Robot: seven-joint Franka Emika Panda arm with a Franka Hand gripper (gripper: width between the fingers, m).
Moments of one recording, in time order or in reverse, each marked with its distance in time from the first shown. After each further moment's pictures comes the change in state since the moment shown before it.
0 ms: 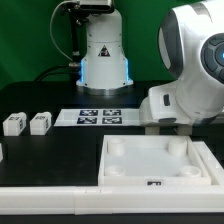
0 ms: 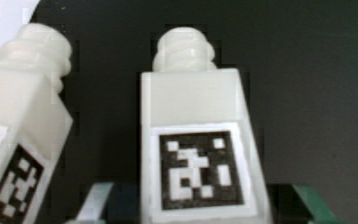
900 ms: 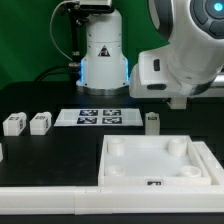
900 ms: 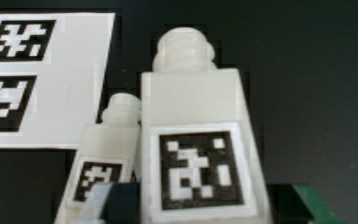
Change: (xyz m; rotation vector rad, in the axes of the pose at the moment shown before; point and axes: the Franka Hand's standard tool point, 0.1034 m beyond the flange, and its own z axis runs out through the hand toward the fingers) arm -0.039 0.018 -0.058 0.013 -0.019 0.053
